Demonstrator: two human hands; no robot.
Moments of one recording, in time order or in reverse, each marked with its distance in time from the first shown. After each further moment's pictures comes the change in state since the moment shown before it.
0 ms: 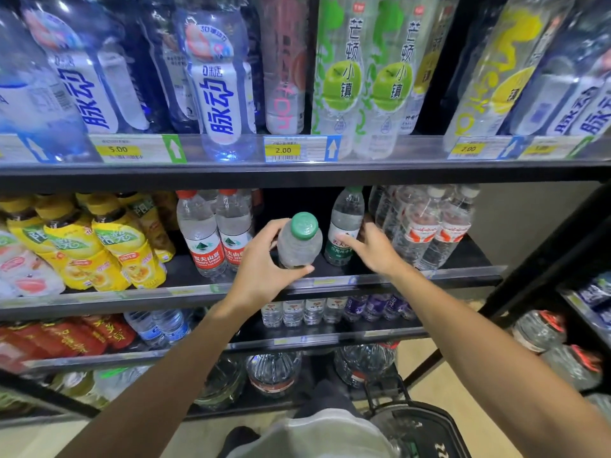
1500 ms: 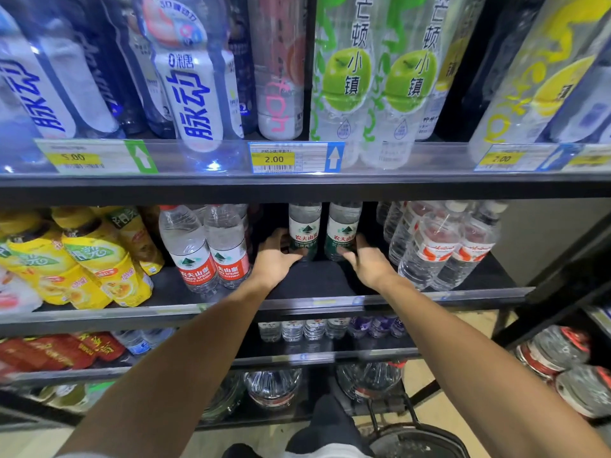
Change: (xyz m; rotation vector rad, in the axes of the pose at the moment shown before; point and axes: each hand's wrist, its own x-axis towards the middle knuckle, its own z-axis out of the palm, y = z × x) left_hand 0.089 -0.117 0.054 0.117 0.068 -0.388; right_hand 0.040 0.029 0.023 -0.289 -0.107 0.219
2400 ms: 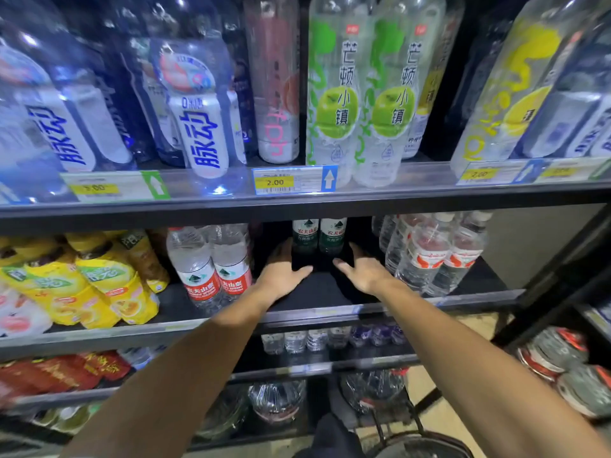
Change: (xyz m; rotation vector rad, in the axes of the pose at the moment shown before) left_hand -0.008 0.024 -0.011 0.419 -0.230 0.032; right_hand -0.003 -0.011 -0.010 -0.180 -0.117 0.083
